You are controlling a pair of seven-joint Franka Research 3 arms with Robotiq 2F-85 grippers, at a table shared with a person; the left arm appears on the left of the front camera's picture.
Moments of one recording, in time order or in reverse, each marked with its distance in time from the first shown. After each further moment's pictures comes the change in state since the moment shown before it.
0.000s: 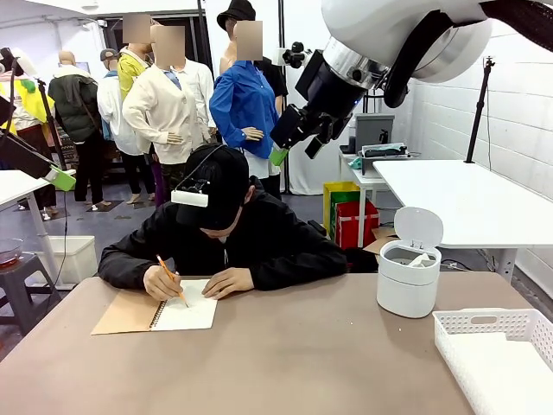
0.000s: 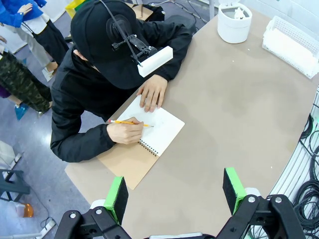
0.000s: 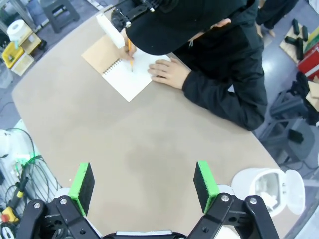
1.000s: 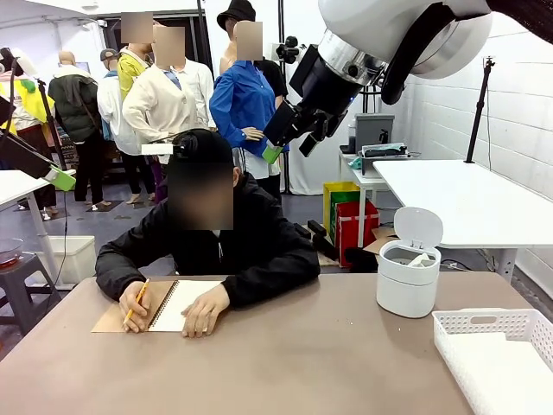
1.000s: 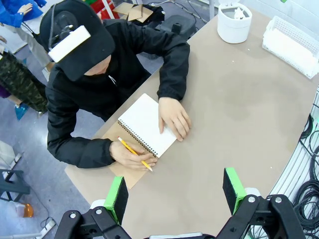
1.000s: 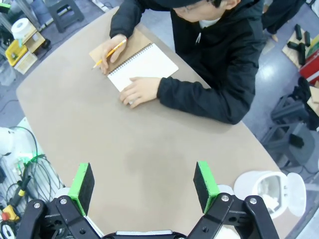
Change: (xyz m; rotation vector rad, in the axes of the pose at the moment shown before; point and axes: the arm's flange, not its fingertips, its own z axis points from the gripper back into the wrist) left arm 0.000 0.000 0.000 0.000 0.000 0.000; right arm 0.001 0.012 0.003 0.010 -0.006 0.019
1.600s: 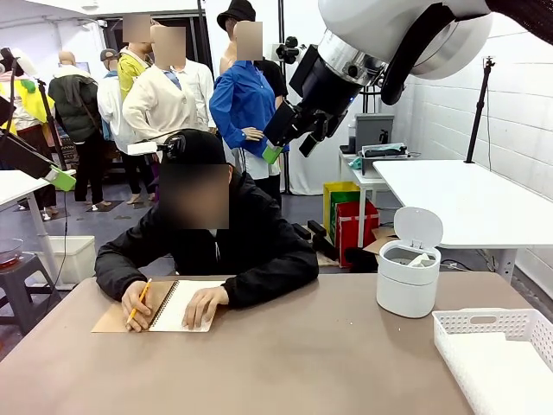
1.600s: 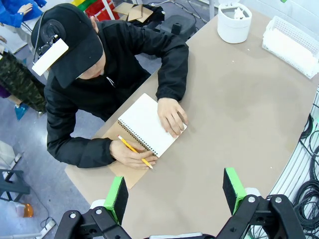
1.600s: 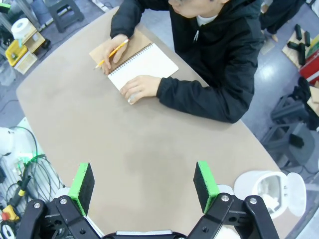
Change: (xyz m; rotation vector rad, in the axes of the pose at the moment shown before) left arm 0.000 0.000 0.000 0.000 0.000 0.000; right arm 0.000 0.000 0.000 0.000 0.000 0.000
